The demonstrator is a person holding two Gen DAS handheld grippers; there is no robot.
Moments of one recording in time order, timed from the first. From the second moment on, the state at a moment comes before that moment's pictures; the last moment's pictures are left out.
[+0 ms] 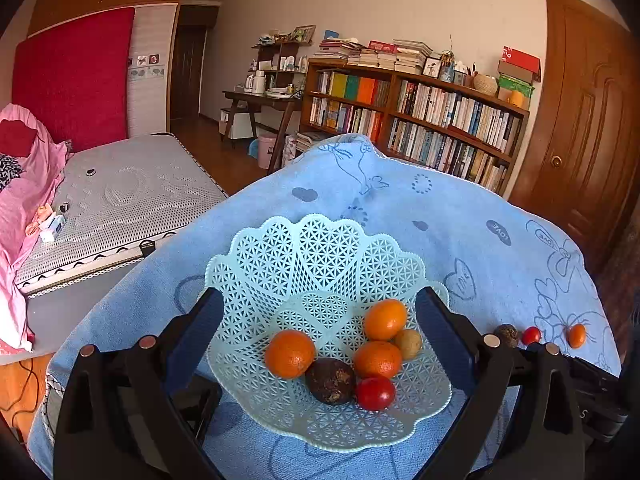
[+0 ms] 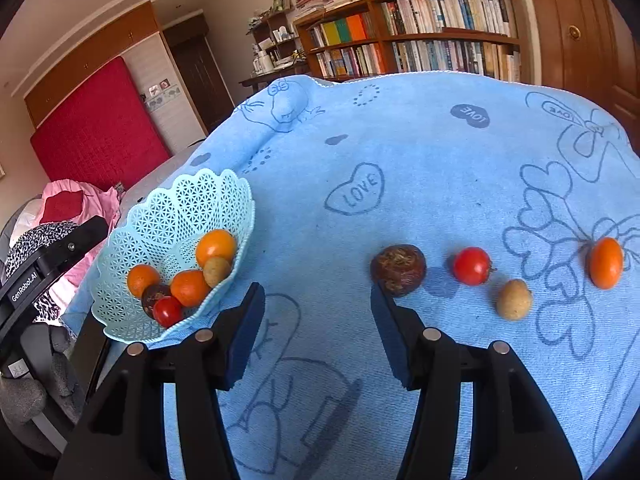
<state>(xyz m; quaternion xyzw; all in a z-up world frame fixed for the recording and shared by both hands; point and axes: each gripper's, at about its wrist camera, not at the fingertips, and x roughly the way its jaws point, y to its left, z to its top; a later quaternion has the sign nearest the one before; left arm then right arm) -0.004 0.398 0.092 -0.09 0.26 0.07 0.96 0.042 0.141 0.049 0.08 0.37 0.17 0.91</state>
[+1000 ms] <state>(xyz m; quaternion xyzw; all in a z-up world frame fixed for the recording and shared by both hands) 0.000 0.343 0.094 -0.04 0.28 0.02 0.96 0.074 0.059 0.015 0.06 0.41 0.06 0.91</state>
